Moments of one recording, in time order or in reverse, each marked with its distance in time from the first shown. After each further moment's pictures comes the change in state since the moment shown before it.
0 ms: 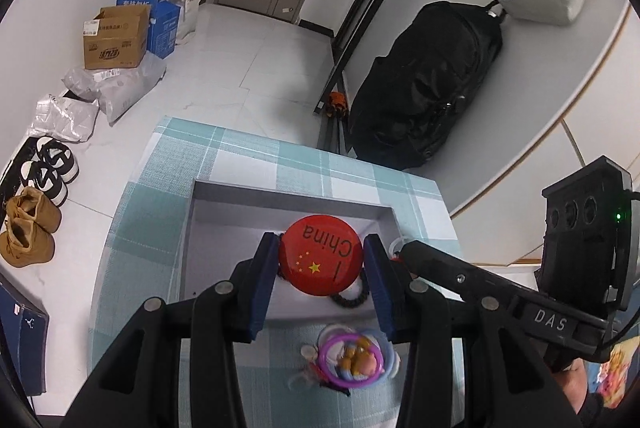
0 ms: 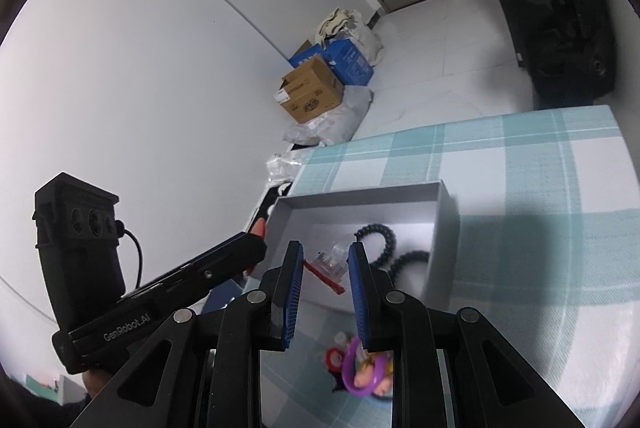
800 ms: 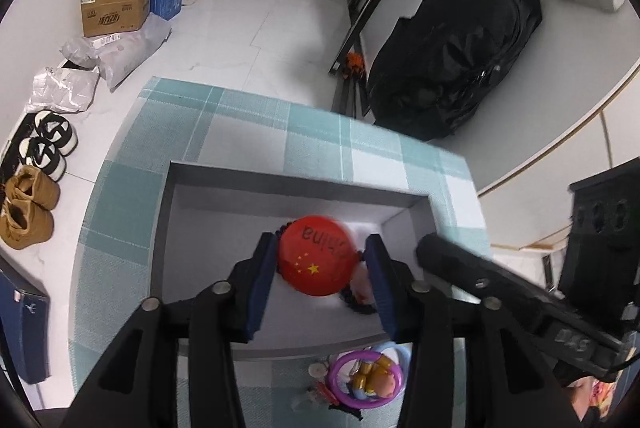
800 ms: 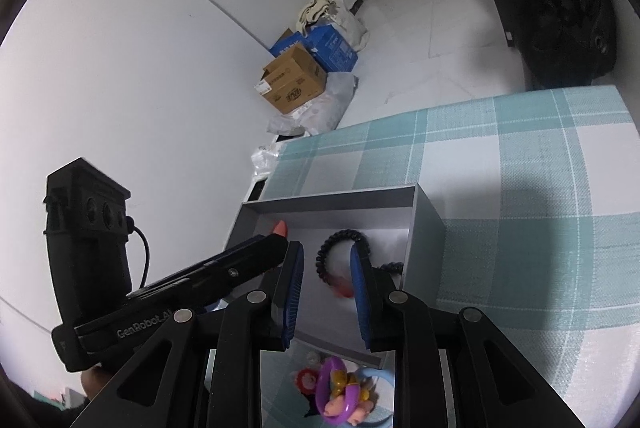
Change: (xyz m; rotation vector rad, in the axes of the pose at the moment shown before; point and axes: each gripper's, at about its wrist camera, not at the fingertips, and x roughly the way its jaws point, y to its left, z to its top) left arm 0.041 0.003 0.009 -0.023 0.162 0.049; right arm 0.018 -0.022 0.010 0.041 0.025 -0.040
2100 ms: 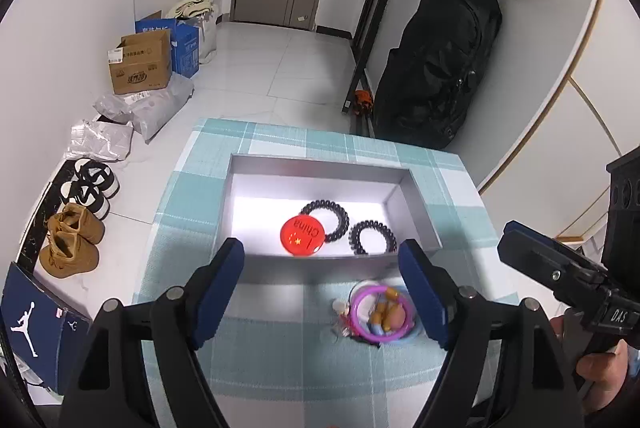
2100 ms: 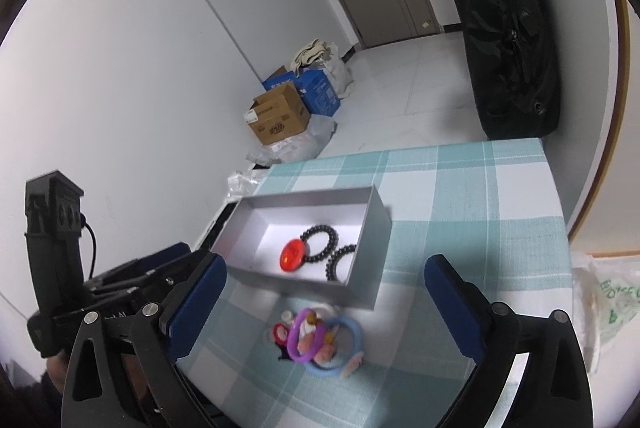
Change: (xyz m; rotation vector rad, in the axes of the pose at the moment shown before) left arm -0.062 -0.014 -0.055 0.120 -0.191 0.114; right arm -0.078 0.022 -0.049 -0.161 -0.150 -0.148
